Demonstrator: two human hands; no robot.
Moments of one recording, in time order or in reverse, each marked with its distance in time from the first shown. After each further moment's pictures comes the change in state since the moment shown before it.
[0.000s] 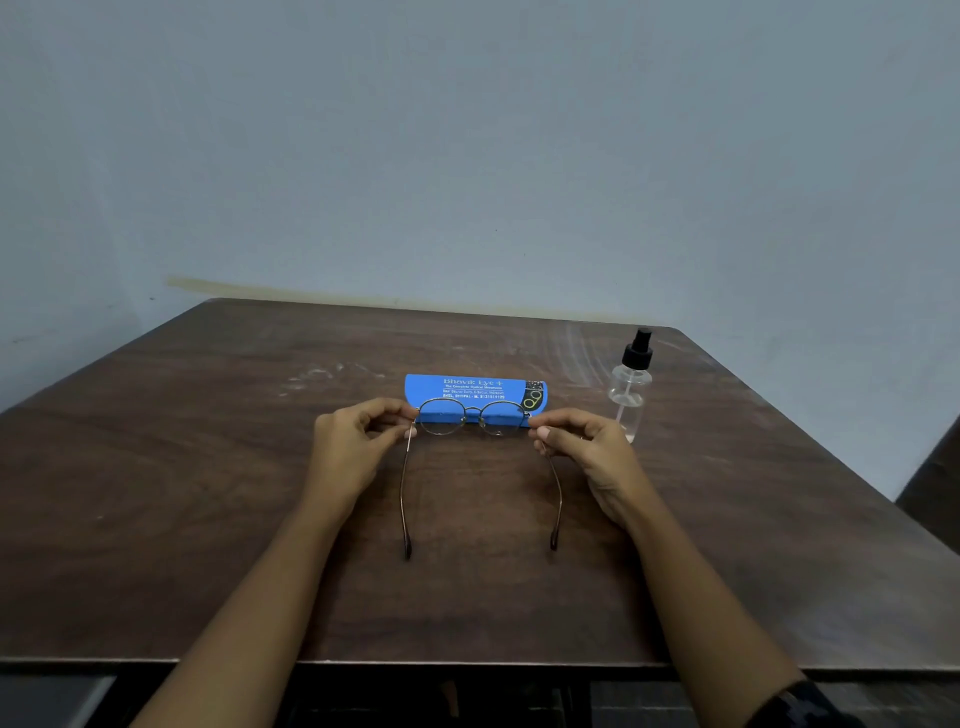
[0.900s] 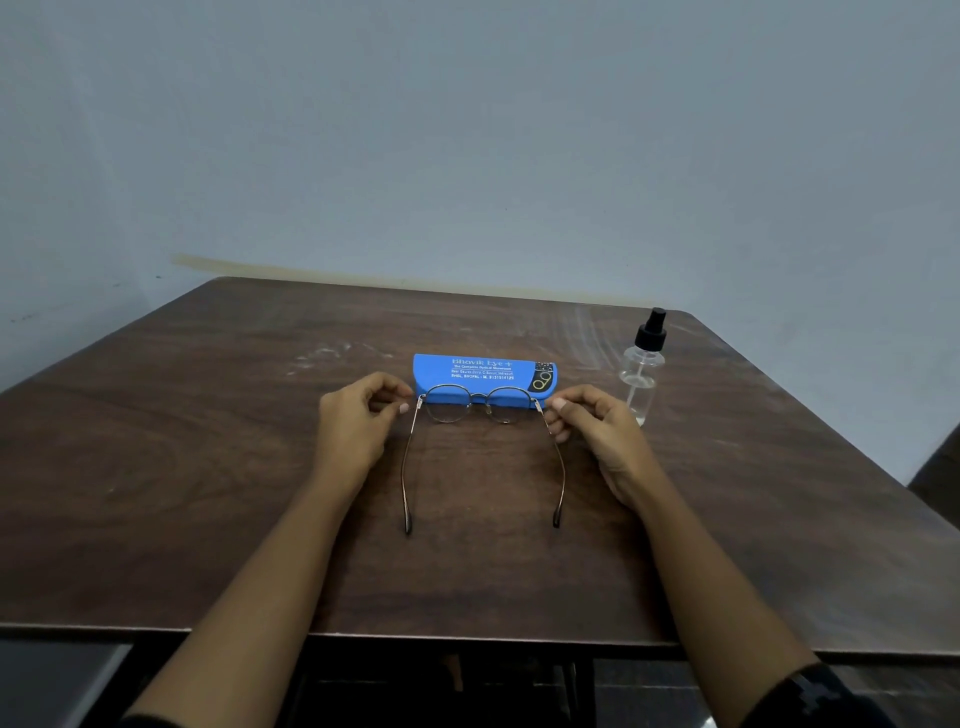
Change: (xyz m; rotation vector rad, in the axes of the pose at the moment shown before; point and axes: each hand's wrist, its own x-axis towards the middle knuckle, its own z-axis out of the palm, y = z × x) left_hand 0.004 -0.005 0.001 0.089 0.083 -0.042; right_hand 0.006 0.006 0.001 -0.043 0.046 0.009
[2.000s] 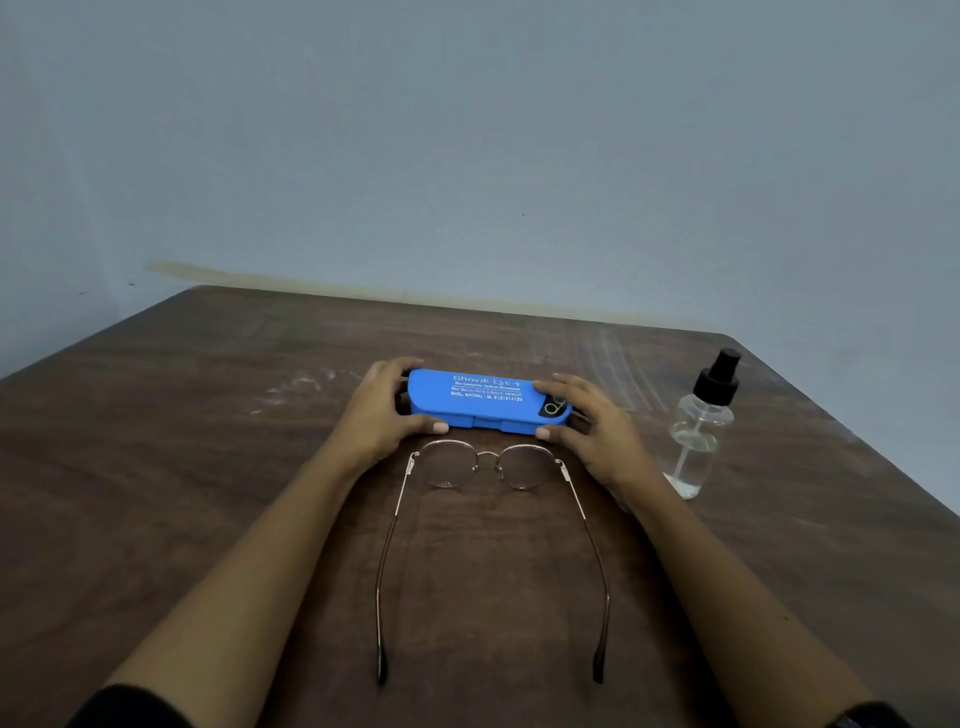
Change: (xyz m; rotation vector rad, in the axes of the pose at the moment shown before) left_hand 0.091 -0.038 0.048 -0.001 -0.287 -0.060; right_hand 0.092 0.026 0.005 -0.544 -0.088 -0.181
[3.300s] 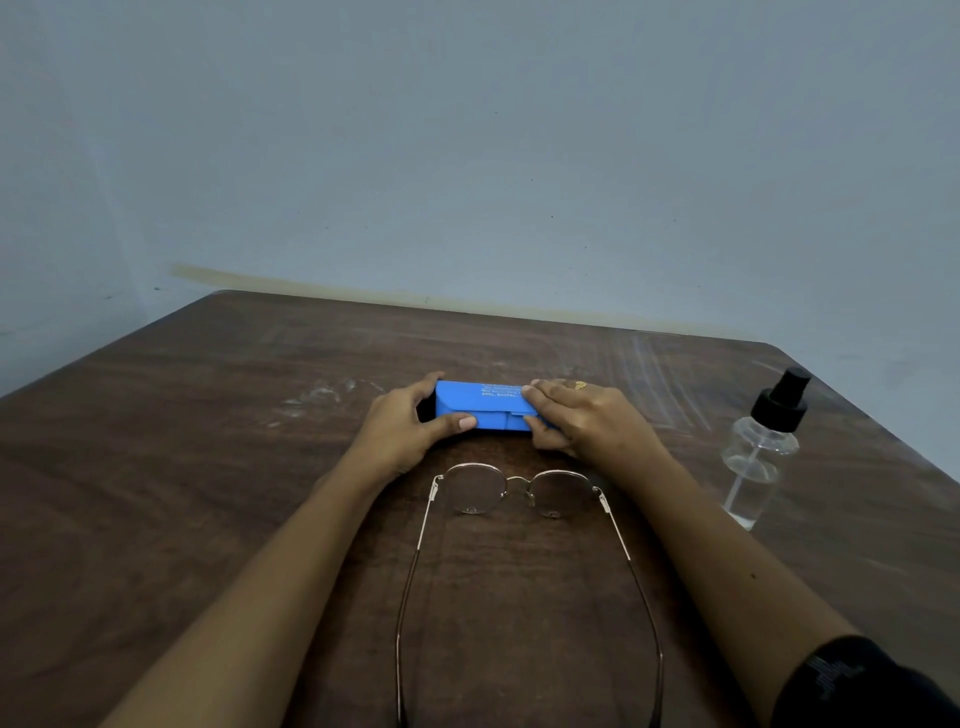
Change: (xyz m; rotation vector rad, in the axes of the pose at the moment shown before) left_hand 0.012 -0.006 0.001 0.114 -0.027 -0.034; right_hand 0.042 -0.006 0.018 -0.728 0.149 -0.900
